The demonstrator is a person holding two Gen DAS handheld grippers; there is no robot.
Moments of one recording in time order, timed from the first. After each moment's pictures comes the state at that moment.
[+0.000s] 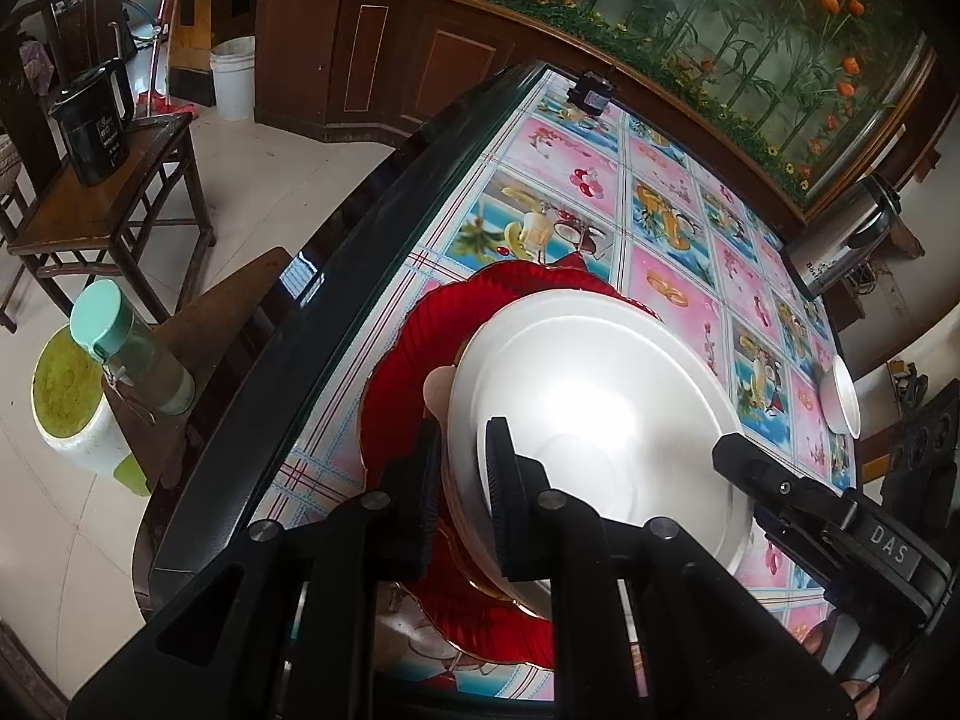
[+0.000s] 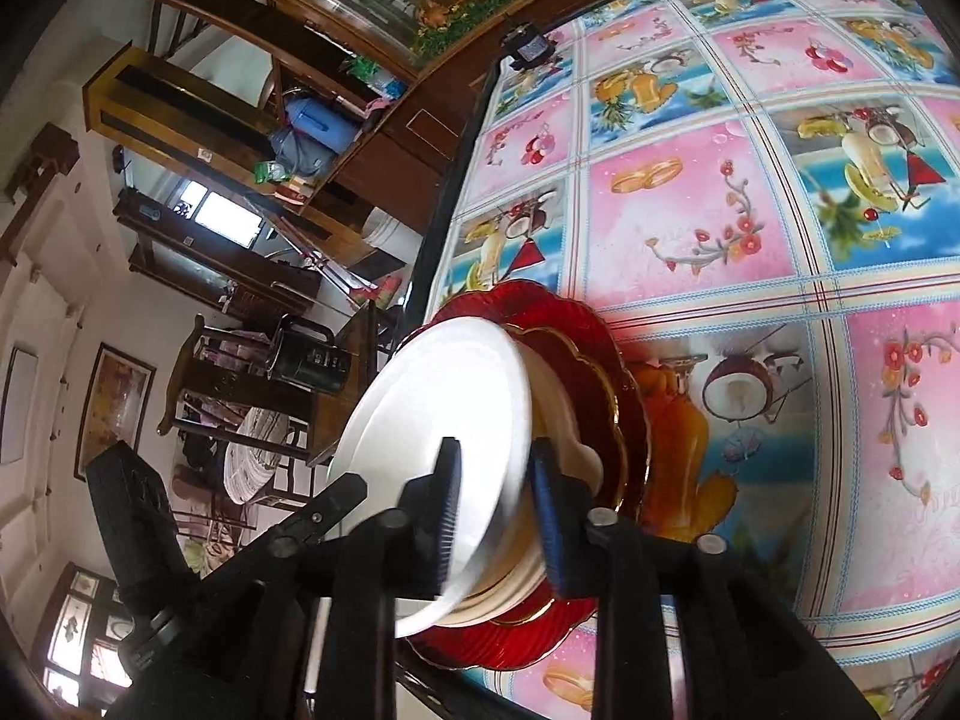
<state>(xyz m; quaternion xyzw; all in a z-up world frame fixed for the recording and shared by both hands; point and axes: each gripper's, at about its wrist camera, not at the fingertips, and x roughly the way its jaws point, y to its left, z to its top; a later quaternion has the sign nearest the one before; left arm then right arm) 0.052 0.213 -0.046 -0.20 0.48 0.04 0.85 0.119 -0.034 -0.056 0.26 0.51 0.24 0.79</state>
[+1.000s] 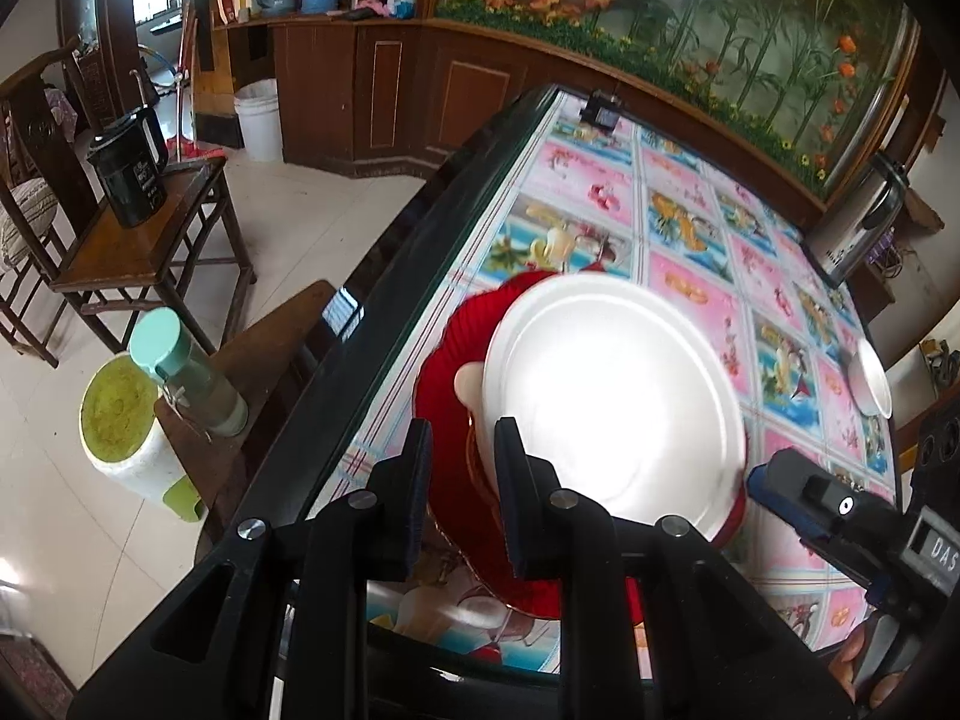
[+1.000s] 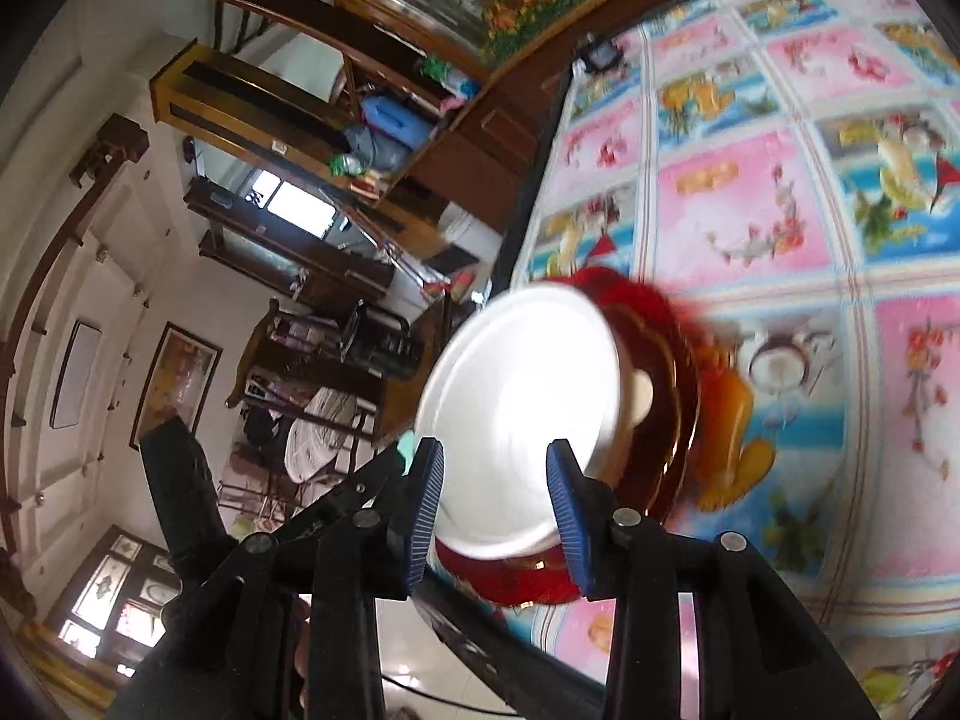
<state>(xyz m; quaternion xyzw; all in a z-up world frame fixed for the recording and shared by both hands) 0.030 0.210 -0.031 -0.14 0.46 0.08 0.87 0.097 -0.045 -0.044 0.29 0.49 0.32 0.76</state>
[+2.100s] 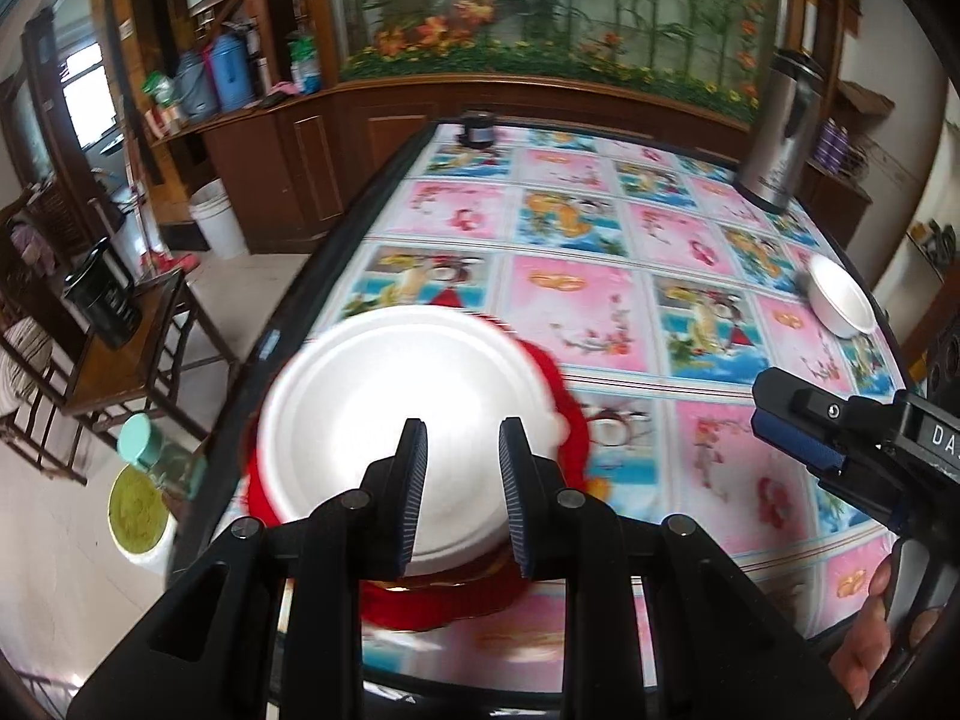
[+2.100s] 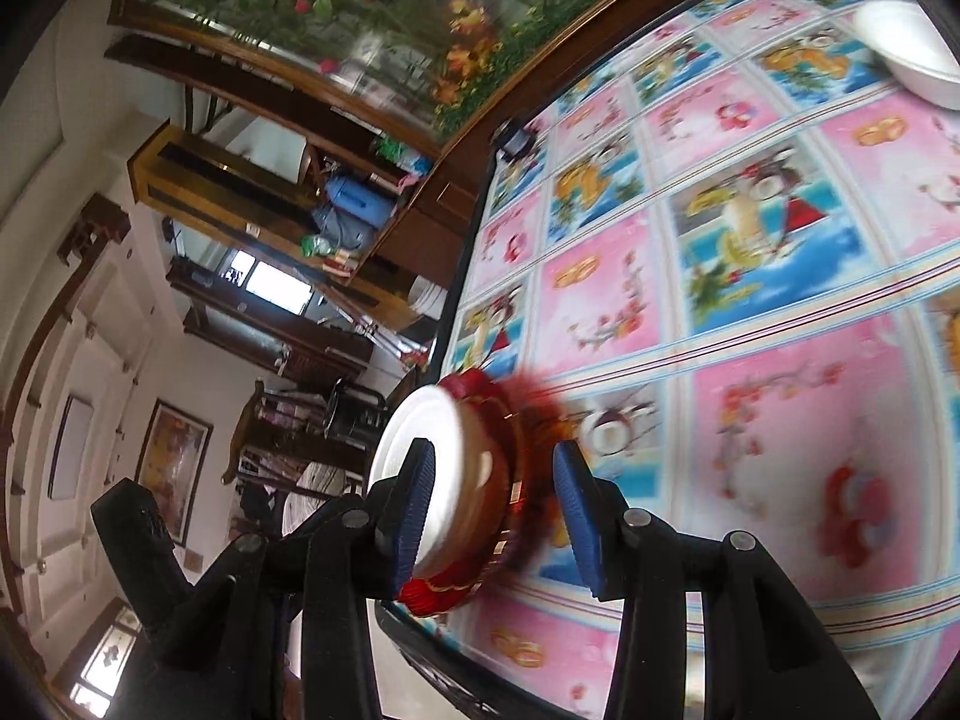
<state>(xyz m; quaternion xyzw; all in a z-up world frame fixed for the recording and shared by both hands) 0.039 0.078 0.009 0.00 0.42 0.04 0.91 0.092 -0.163 -0.035 0.35 0.43 0.26 0.79</state>
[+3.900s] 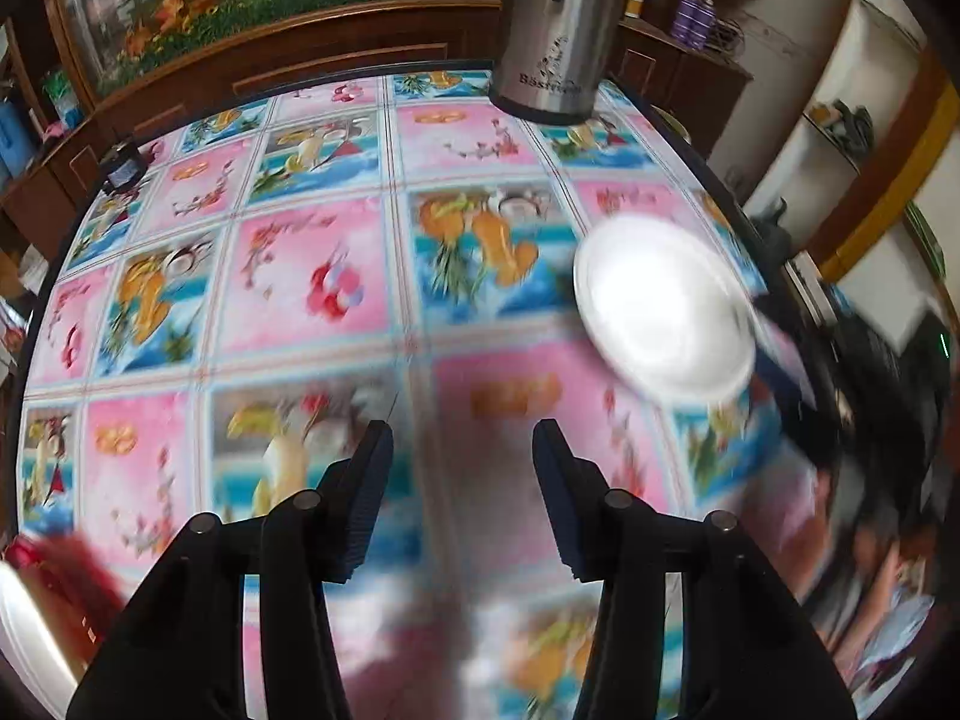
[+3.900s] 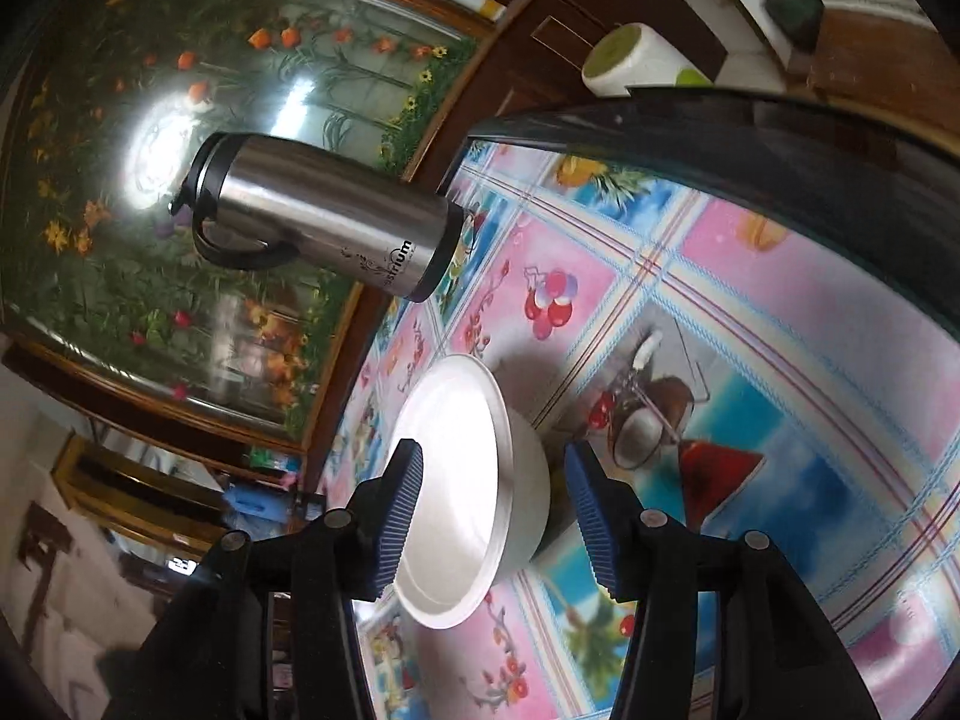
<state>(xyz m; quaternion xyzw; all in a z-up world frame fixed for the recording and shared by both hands) 0.224 -0.214 -0.014 0.04 0.52 -0.13 0.85 0.197 -0.513 -0.109 0.52 0.30 -0.01 0.80</state>
